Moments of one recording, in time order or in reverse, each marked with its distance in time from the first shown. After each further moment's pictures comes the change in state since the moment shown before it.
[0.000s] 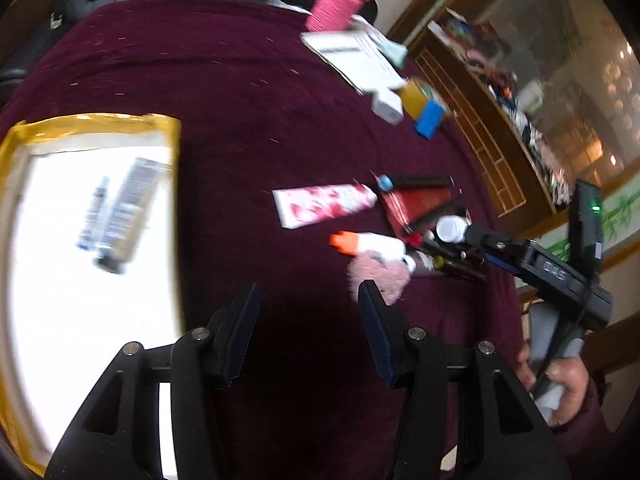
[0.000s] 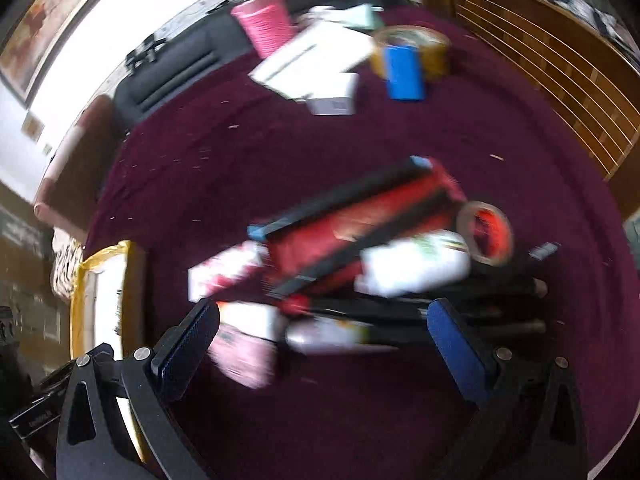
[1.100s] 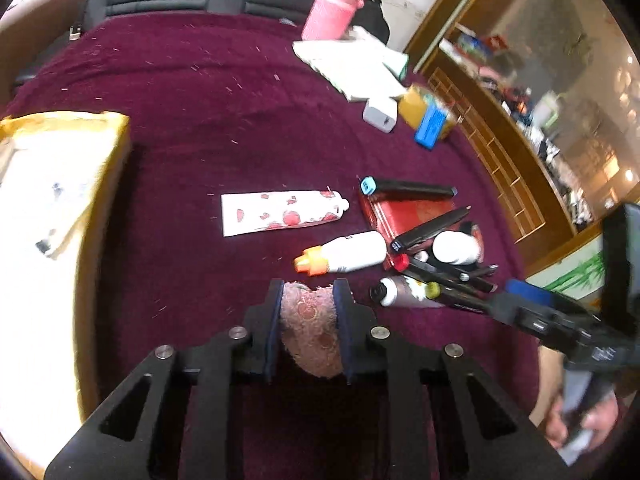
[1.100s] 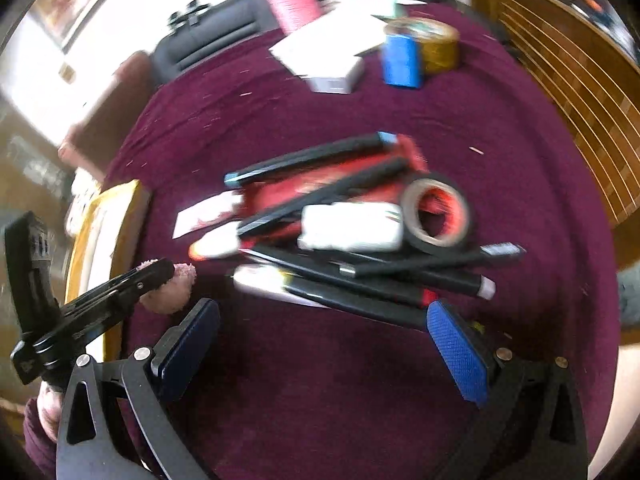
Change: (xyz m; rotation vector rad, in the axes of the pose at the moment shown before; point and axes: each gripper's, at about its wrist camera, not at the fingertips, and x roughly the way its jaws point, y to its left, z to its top) left arm 0.023 -0.040 -0.017 -0.044 -0.137 0.065; right arm -0.015 -0.036 0.000 -0.221 0.084 0.108
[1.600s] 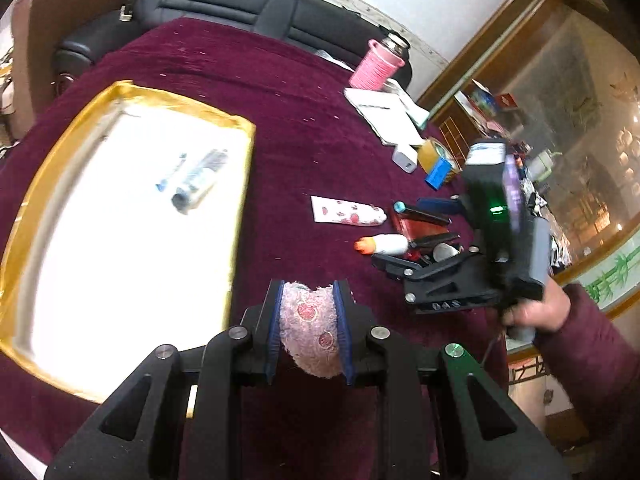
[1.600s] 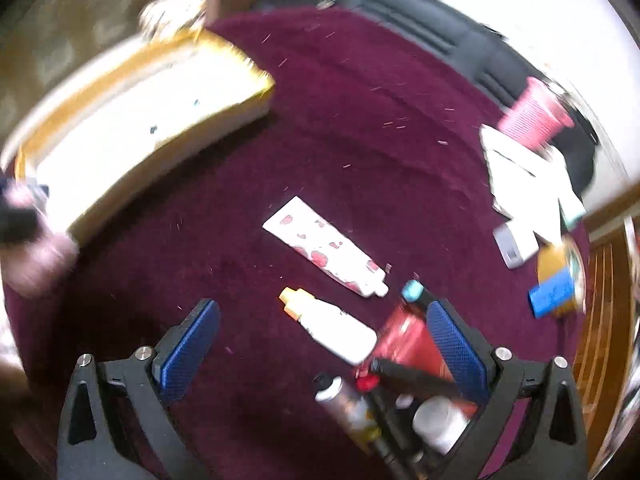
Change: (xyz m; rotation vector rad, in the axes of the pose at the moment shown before) left arm -0.095 0.075 -0.031 -0.155 -0.088 -0.023; right arm 0.082 0.173 0.018 -0.901 0.084 -0.167
